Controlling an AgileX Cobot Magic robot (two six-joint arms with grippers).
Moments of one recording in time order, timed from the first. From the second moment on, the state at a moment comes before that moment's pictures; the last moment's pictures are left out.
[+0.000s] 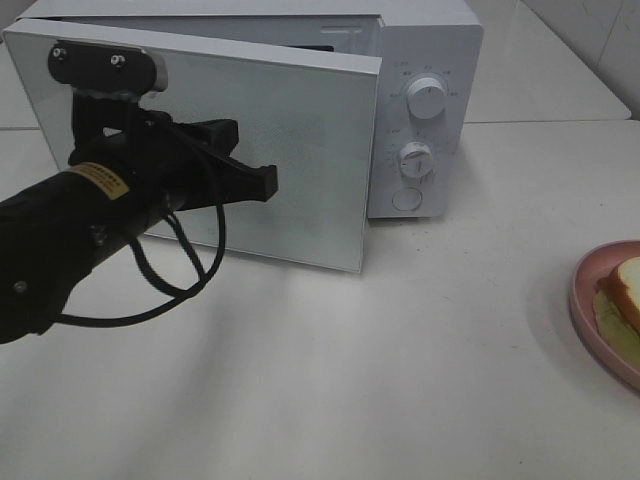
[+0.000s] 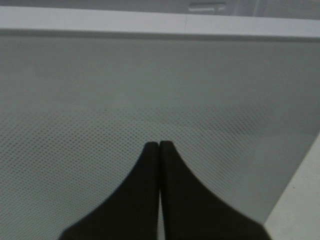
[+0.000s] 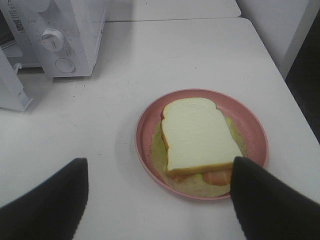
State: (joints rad) left arm -0.78 1.72 -0.65 -0.43 -0.83 0.15; right arm 0.05 0.00 -0.50 -0.10 1.00 0.11
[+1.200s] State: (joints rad) left arm -0.85 2.00 -1.11 -0.72 -0.70 0.47; right arm 0.05 0.00 -0.50 -0.10 1.00 0.11
